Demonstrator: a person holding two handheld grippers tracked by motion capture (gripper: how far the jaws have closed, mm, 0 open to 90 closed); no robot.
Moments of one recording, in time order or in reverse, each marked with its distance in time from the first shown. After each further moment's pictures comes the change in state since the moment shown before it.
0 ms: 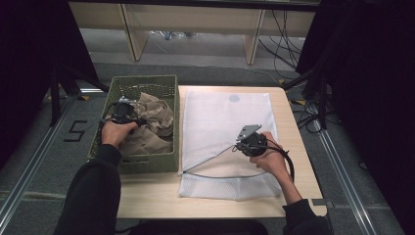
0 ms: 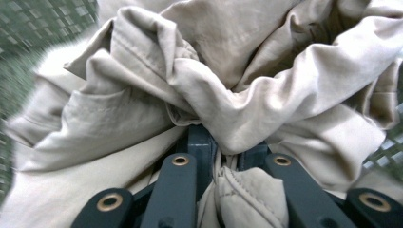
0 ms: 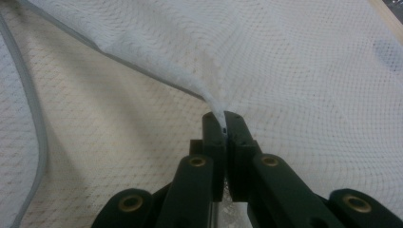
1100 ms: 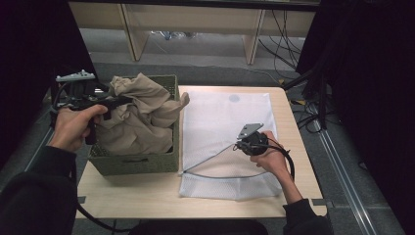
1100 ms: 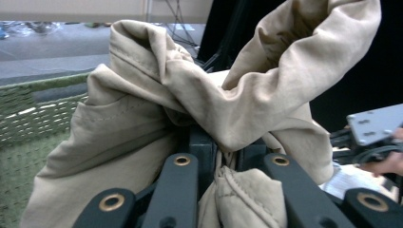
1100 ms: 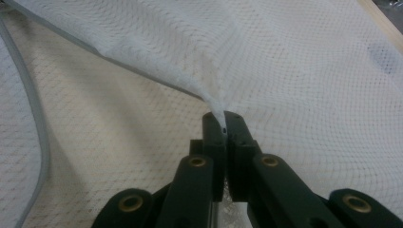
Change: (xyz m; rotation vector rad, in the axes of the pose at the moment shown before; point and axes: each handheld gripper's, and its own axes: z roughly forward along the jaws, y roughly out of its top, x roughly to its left) left arm -0.031 0.039 -0.151 -0.319 -0.253 -0.079; right arm -0.002 0.001 -0.004 -0.021 0.000 0.015
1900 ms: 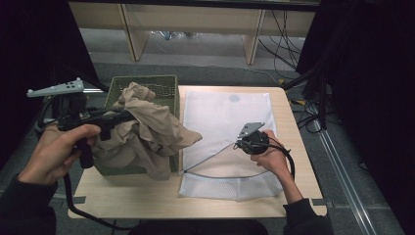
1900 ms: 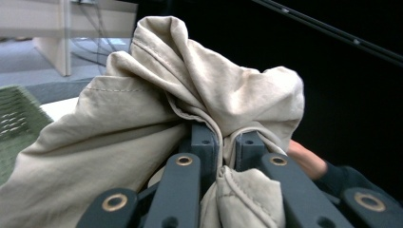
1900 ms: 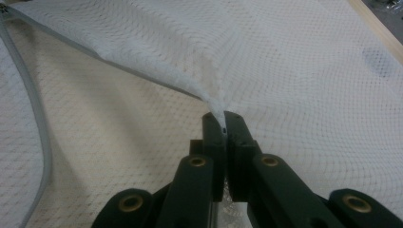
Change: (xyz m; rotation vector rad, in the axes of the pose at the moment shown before) left arm -0.087 -0.001 -0.049 -0.050 -0.271 0.047; right arm -0.002 0.002 -0.003 -0.023 -0.007 -0.009
